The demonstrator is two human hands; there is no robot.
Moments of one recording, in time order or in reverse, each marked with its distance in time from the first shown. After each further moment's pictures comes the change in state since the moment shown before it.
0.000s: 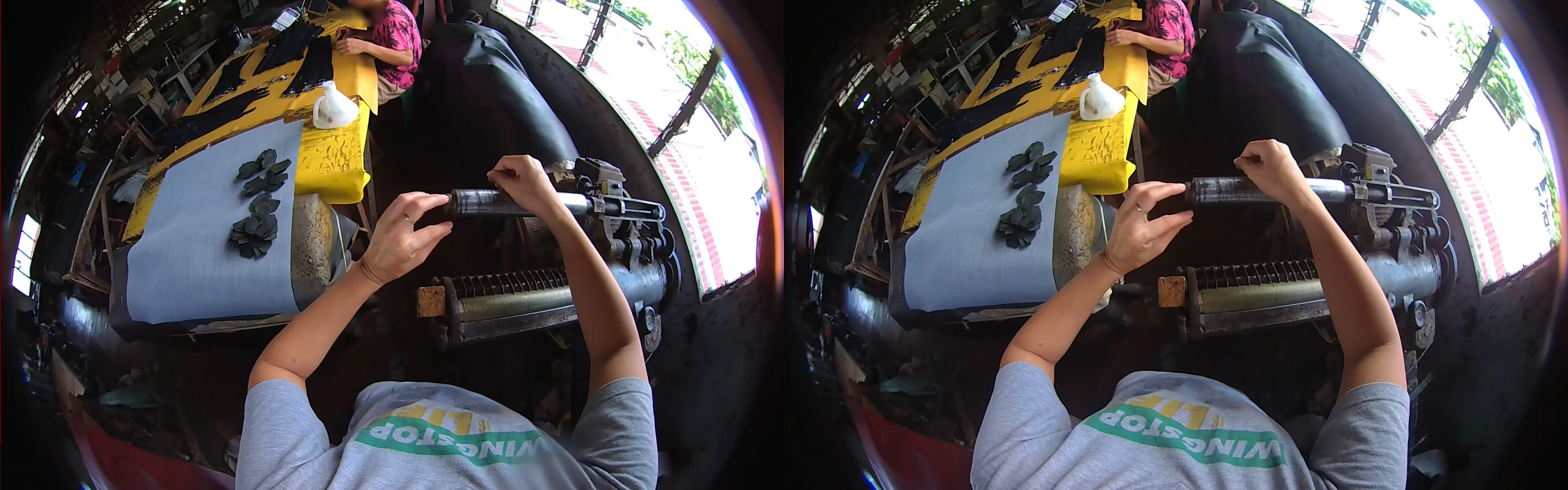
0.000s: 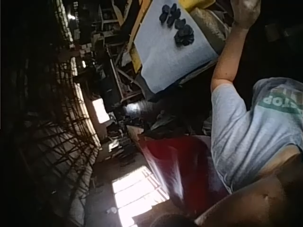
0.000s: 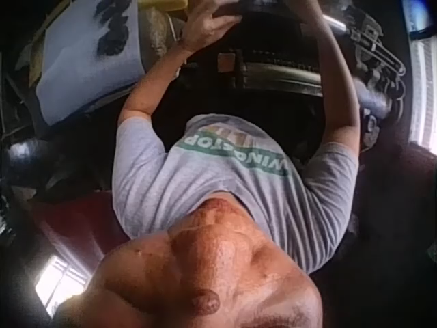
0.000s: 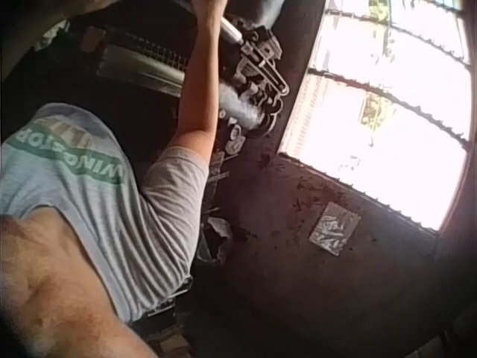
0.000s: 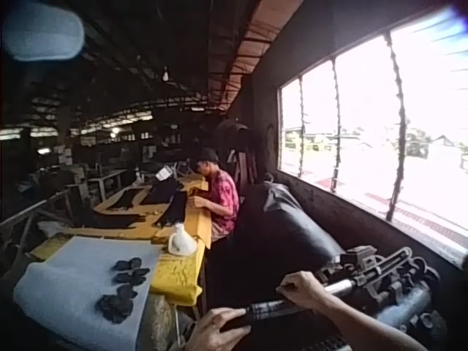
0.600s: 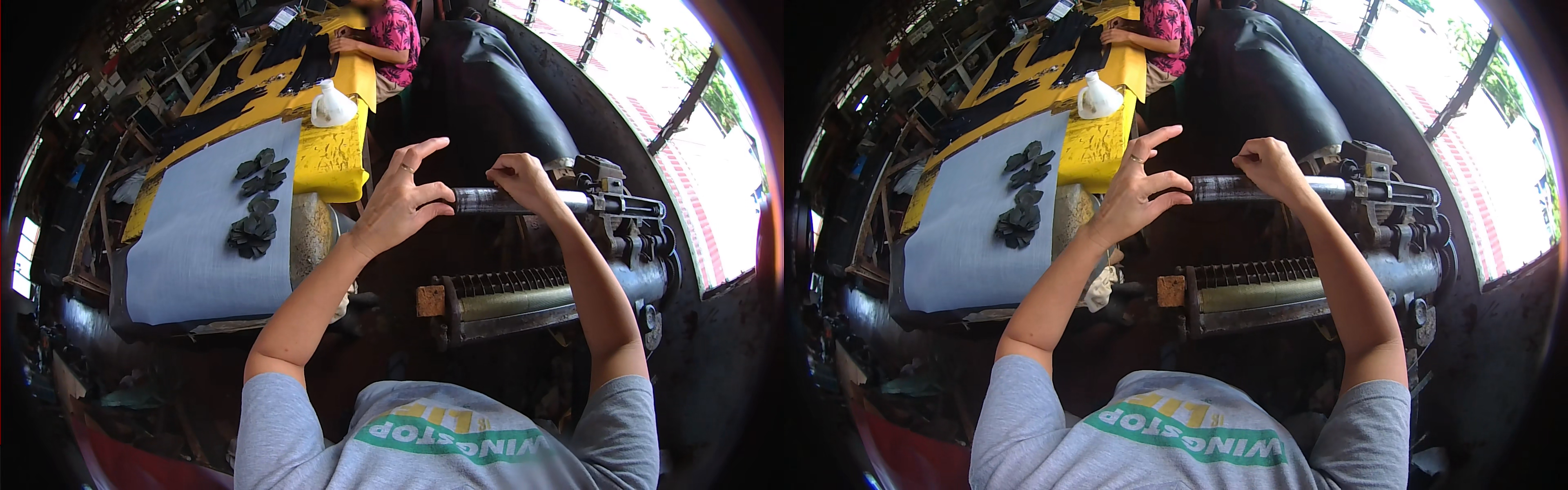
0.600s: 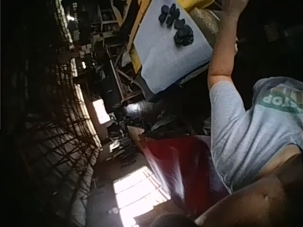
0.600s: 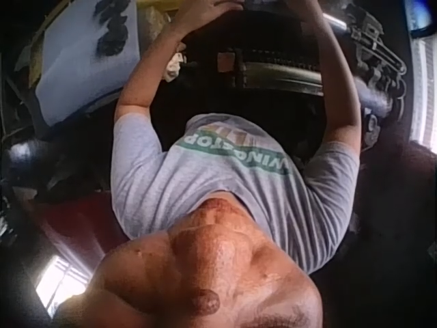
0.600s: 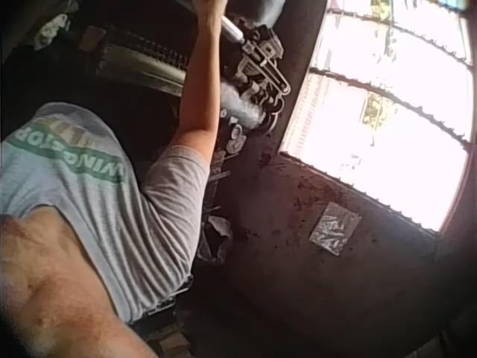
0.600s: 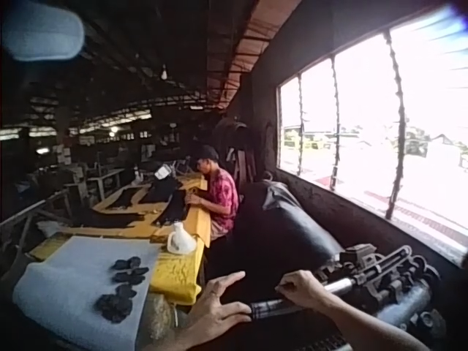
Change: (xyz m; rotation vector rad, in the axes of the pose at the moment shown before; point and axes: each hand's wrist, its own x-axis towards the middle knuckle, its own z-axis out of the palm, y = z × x) left_hand 0.041 -0.022 -0.012 -0.193 -0.172 -0.137; right_hand 0.000 -0.001 0.000 -0.011 0.006 0.000
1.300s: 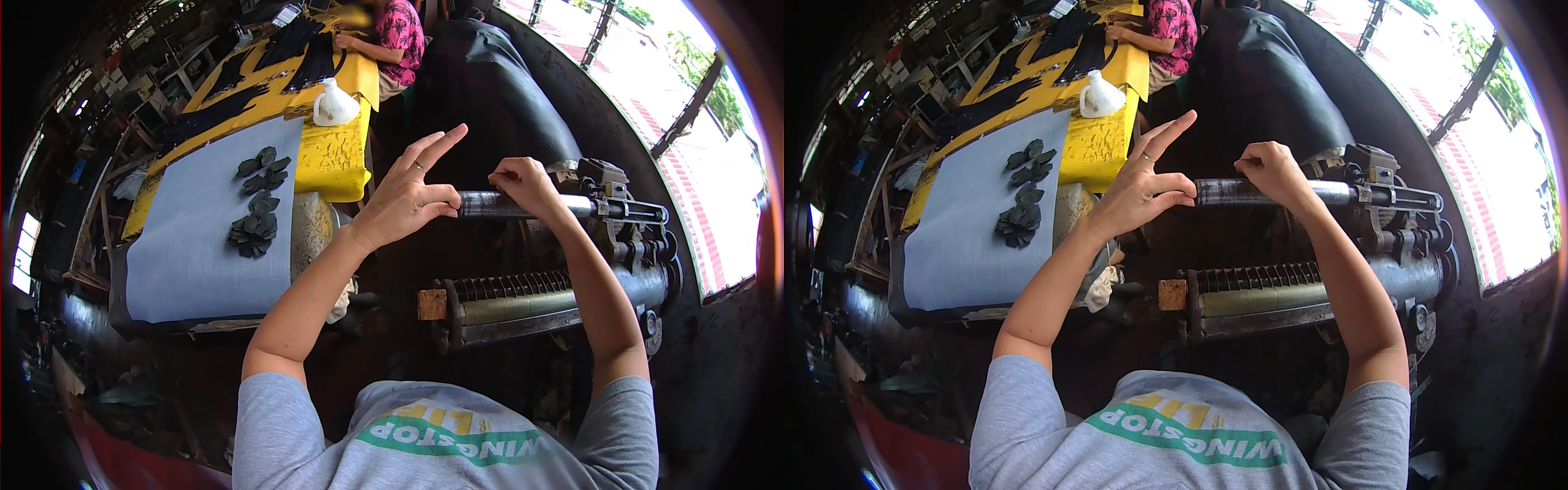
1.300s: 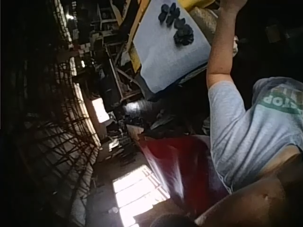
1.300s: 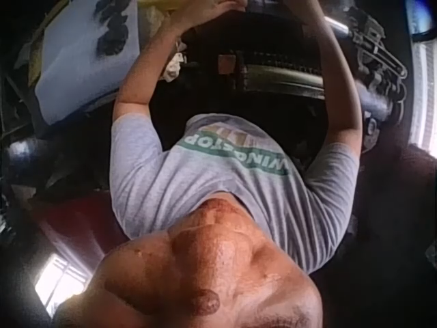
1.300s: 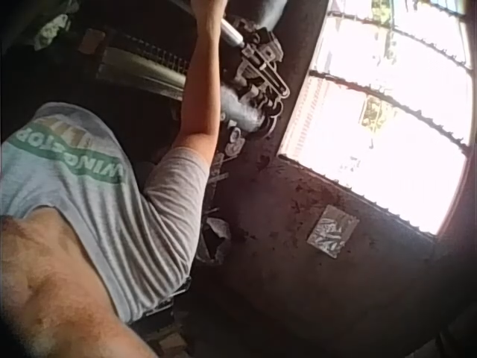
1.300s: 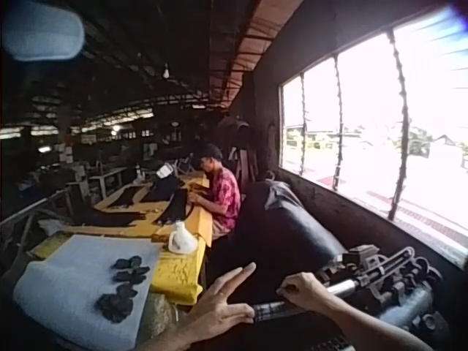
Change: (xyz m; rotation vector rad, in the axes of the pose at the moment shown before) left_hand 0.010 -0.005 -0.004 -0.042 -0.090 0.062; right_hand 0.000 -0.004 0.001 0.008 -0.027 0.003
